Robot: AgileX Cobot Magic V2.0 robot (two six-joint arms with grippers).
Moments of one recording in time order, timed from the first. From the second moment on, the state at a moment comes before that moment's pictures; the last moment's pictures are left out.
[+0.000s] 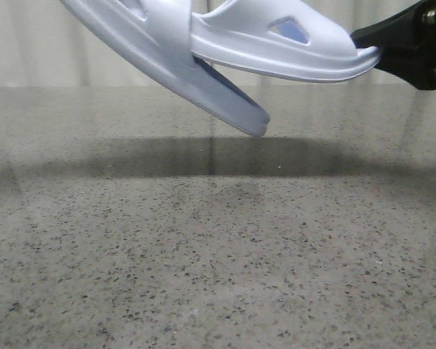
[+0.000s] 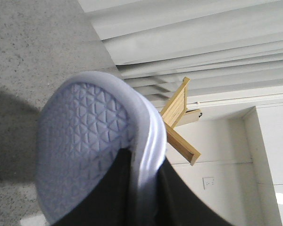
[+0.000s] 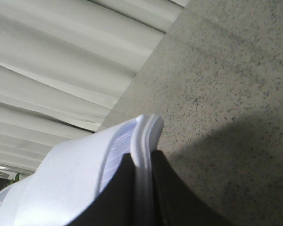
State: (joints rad) left arm -0.13 1.19 -0.67 -1.84 0.95 0.67; right arm 0.32 1.23 -0.42 -0.40 -0.69 1.37
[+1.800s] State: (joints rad) left arm -0.16 1.19 -0.67 -1.77 0.96 0.67; right arm 0.17 0.81 -0.43 -0.65 -0.52 1.01
